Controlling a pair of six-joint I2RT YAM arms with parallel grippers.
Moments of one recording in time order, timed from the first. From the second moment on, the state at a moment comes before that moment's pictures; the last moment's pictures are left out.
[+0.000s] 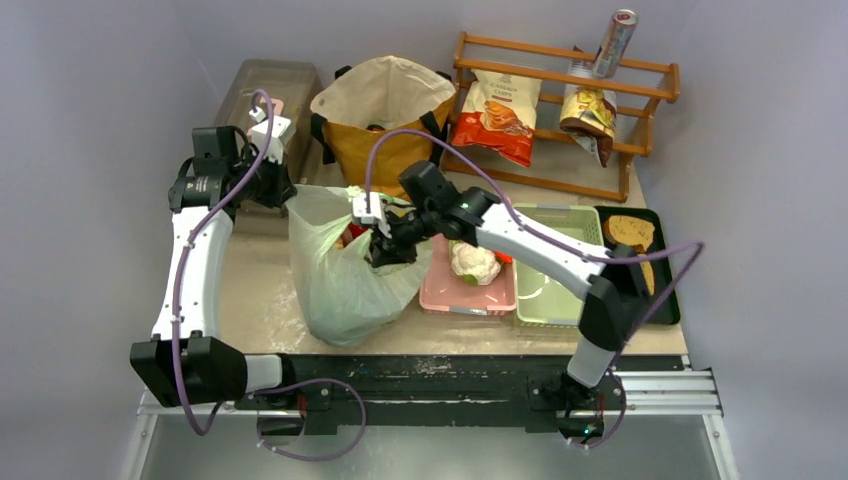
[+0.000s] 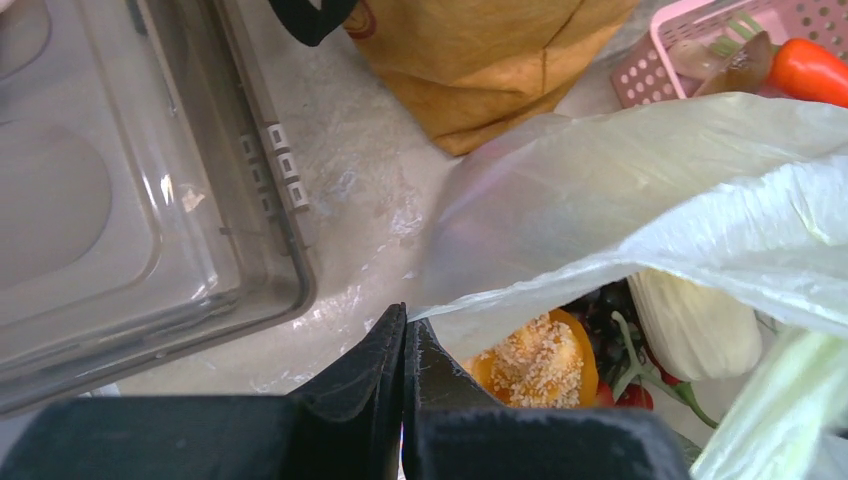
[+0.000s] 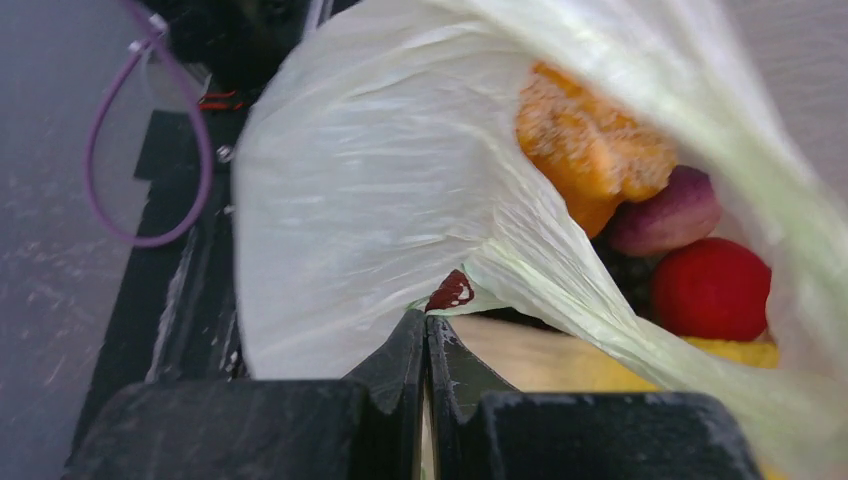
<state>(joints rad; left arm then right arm) 0.10 1.29 1.38 -0.83 0.46 0.29 0.89 1.80 1.58 -0.55 -0.70 -0.48</state>
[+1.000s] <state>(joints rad) 0.12 1.38 1.52 -0.83 0.55 0.24 0.94 1.37 1.38 -0.66 -0.54 -0.59</state>
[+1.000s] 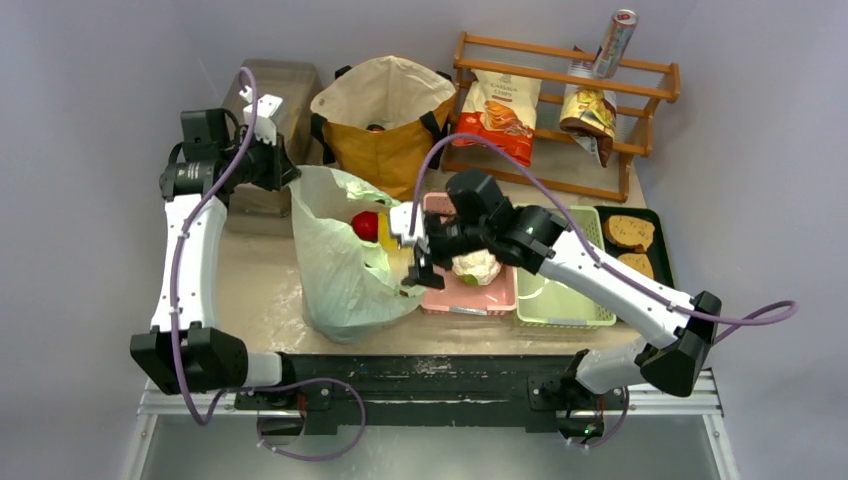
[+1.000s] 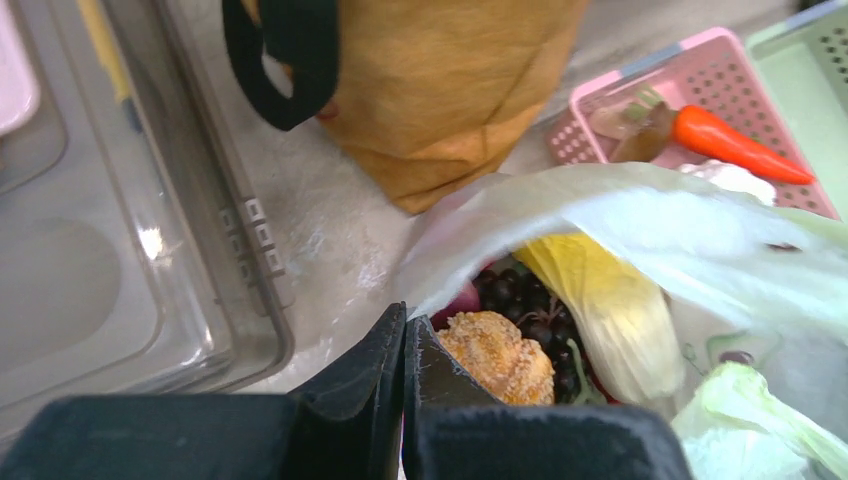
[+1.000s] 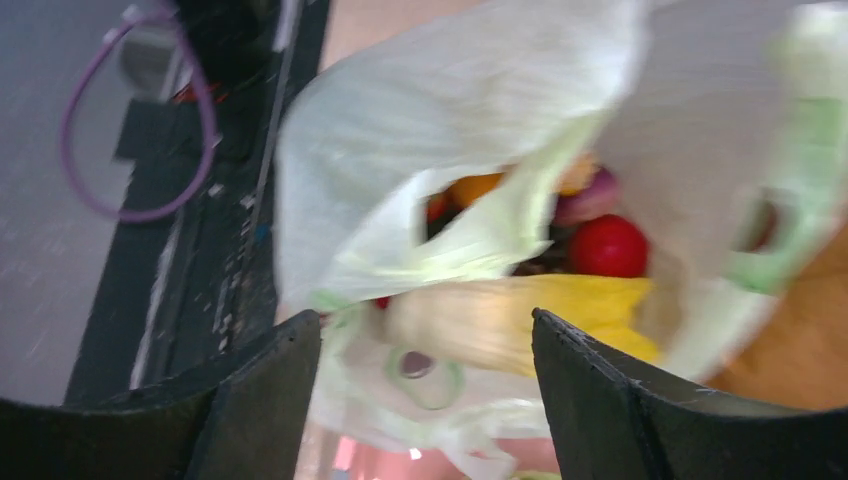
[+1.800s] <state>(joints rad) 0.12 1.16 1.44 -0.85 0.72 0.27 0.80 1.54 1.41 -0.34 -0.43 -0.29</state>
